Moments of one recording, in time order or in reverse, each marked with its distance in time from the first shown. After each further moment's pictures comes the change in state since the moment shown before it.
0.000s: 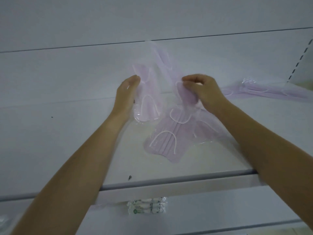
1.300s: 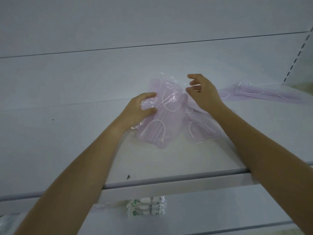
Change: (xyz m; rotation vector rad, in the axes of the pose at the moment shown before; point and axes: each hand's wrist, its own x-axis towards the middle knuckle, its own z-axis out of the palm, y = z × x) left_hand -0.021 -0.007 0.001 0.477 -0.390 0.181; right_hand -0.003 0.002 -0.011 -0.455 0.004 -0.111
